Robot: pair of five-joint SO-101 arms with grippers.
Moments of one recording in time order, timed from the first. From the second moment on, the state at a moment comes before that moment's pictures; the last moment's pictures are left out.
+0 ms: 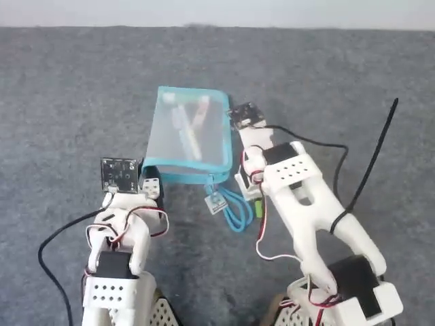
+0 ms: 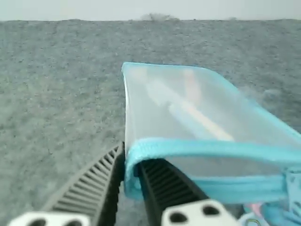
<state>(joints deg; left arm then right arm) -3.3 -89.6 95.0 35.9 5.8 -25.5 -10.0 33.7 61.7 0.5</state>
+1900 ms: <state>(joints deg) -1.1 -89.6 96.0 35.8 4.6 -13.5 0.1 34.9 66.6 7.9</state>
